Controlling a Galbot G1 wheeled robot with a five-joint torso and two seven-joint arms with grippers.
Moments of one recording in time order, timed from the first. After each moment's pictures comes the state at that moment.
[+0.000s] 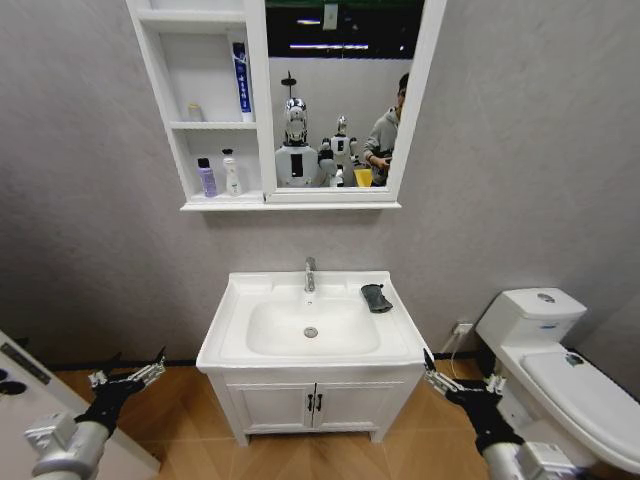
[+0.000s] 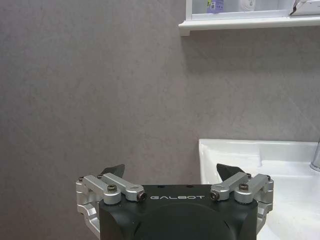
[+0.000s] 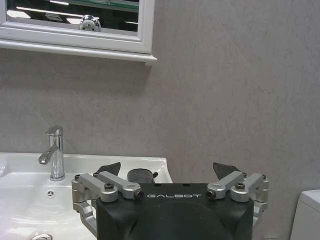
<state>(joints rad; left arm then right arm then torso) 1.88 -1.22 -1.07 -2.26 -0.60 0.22 0.01 -2.11 1.16 0.74 2.49 0.36 0.00 0.32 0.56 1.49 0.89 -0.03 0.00</state>
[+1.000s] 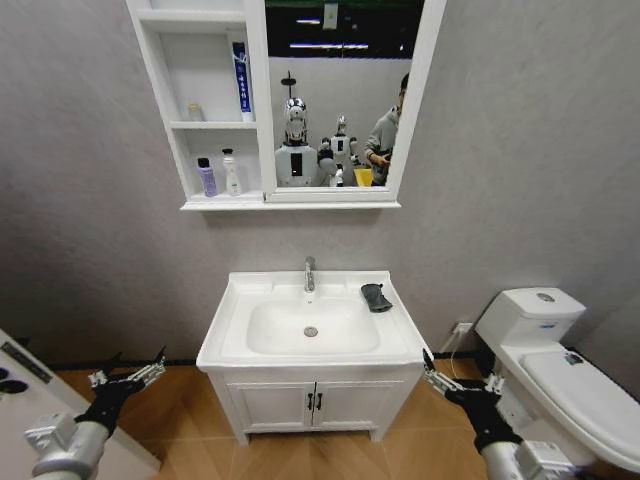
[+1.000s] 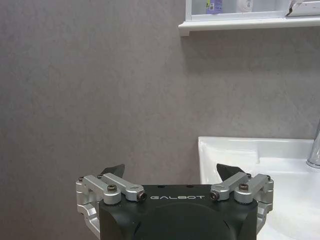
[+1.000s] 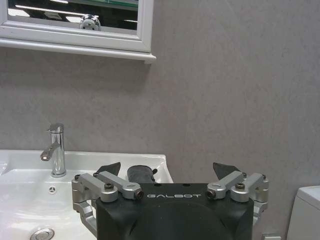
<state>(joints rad) 1.88 -1.22 -1.07 -2.26 -0.60 0.22 0.01 -2.11 1.15 0.74 2.48 0.36 0.00 0.32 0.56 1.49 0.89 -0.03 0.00</state>
